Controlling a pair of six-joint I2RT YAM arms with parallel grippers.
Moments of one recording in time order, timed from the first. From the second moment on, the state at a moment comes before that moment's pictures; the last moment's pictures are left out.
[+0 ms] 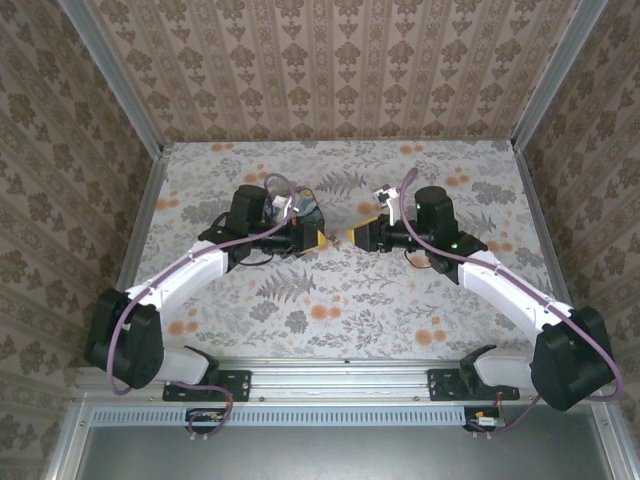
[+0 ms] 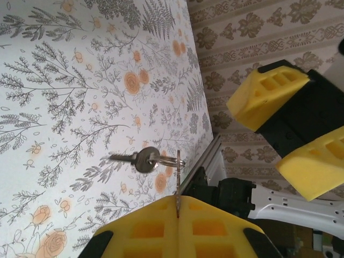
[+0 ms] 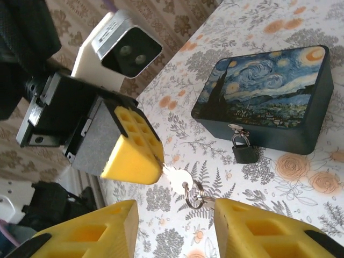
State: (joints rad) left arm -0.52 1.37 0.91 -0.17 0.89 -0.73; right arm 0.41 1.25 0.84 -0.02 -0.69 0.31
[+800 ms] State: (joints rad) left arm -0.61 1.30 1.04 -0.33 0.60 0.22; right arm 0.34 1.29 0.97 -0.21 -0.73 1.20
